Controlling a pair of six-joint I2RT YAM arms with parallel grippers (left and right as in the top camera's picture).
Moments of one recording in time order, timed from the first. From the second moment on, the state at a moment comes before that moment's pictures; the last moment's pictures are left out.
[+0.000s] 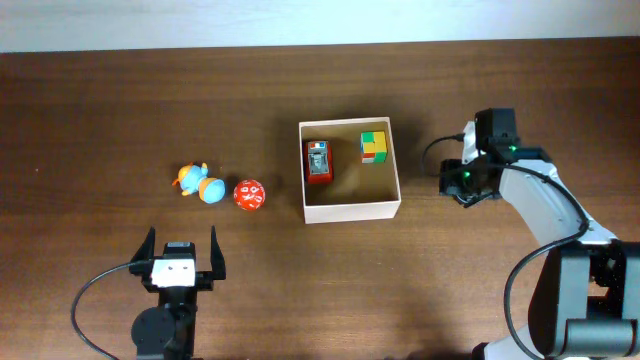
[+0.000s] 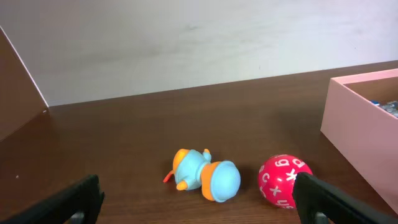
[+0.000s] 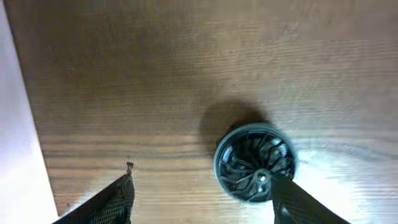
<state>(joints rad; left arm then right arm) 0.00 0.01 0.01 -0.08 -0.05 0.14 -0.04 1.72 1.12 -0.66 -0.05 0.07</state>
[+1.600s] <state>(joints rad) 0.00 0.01 0.01 -0.08 -0.05 0.14 -0.10 1.87 1.13 -0.62 0.03 0.08</state>
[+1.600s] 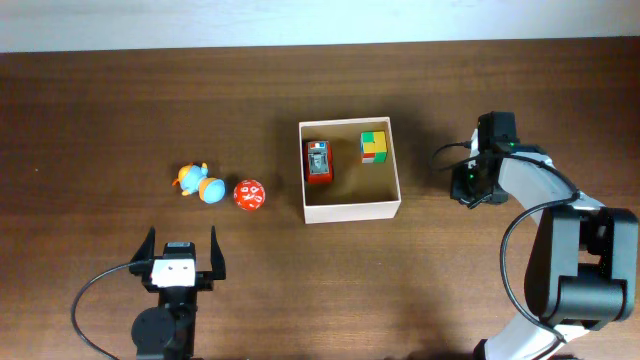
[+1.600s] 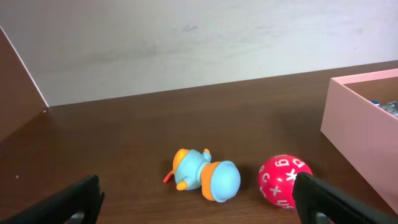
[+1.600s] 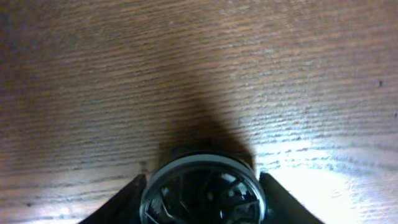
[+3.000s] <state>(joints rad) 0.00 0.01 0.01 -0.08 -0.05 0.14 0.00 1.86 1.66 -0.87 -0.94 -0.12</state>
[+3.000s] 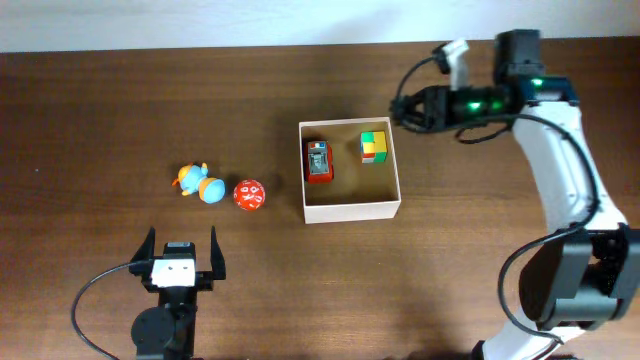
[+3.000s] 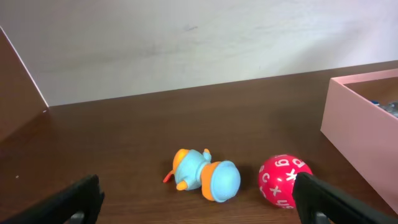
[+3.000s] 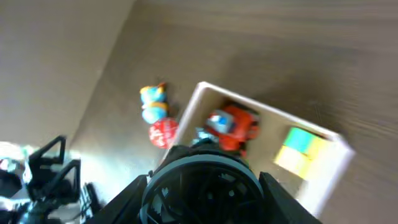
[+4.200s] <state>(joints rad) 0.00 0.01 0.01 -0.08 -0.05 0.14 0.40 2.11 1.66 -0.74 -0.19 0.02</state>
